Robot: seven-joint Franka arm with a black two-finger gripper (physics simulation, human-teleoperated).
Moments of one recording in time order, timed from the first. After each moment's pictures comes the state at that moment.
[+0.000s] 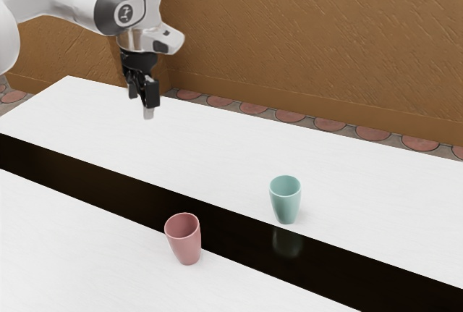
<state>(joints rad) -0.24 0.14 0.21 -1.59 0.15 1.63 0.48</state>
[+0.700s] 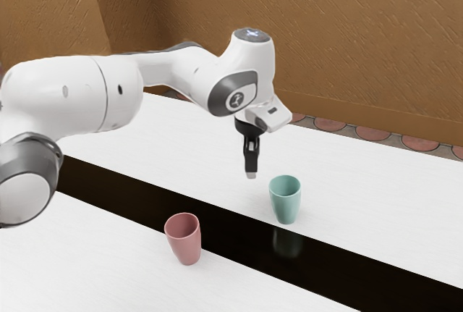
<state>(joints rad) -0.45 0.50 0.15 -1.48 0.05 1.98 0.78</state>
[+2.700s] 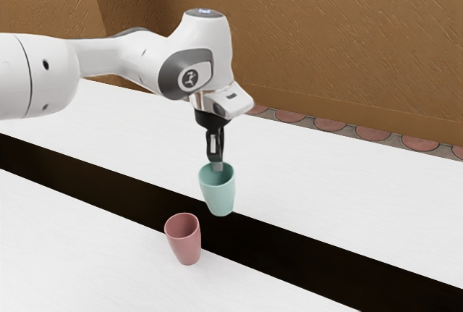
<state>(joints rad) -0.42 0.20 0.15 -1.75 -0.01 1.89 0.82</state>
